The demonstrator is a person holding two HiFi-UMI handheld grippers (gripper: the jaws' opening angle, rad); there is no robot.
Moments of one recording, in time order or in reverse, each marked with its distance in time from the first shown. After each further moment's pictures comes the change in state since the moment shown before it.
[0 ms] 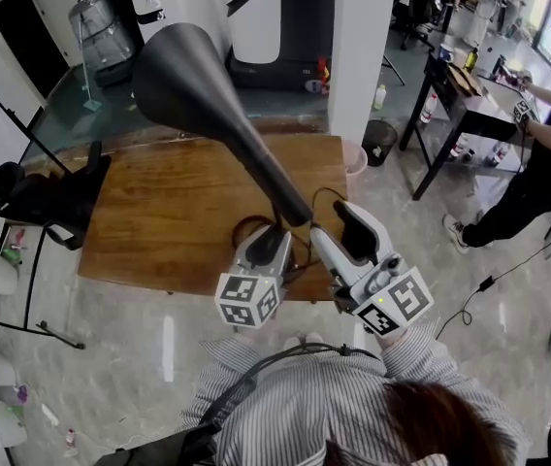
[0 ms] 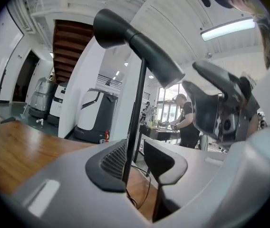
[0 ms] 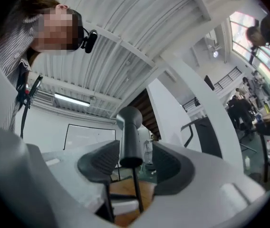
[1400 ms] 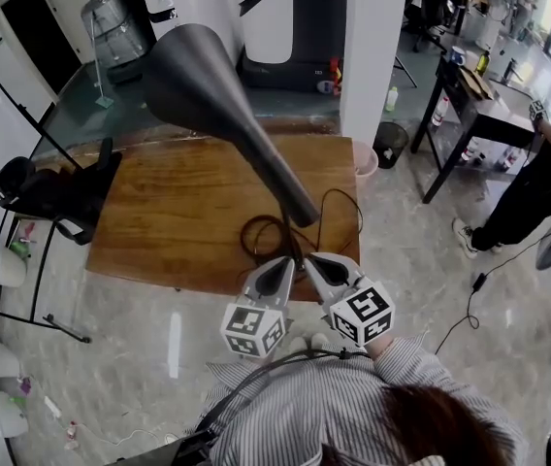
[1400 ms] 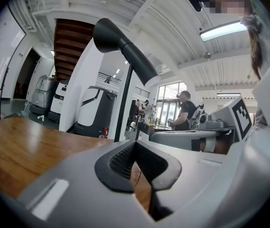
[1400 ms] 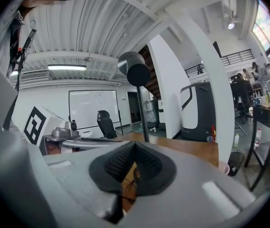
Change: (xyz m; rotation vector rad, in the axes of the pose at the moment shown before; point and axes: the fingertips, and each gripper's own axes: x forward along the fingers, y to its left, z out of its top) left arm -0.044 -0.028 -0.026 -0.015 0.022 -0.006; right arm -0.025 0.015 -0.155 -0.005 0.511 0.007
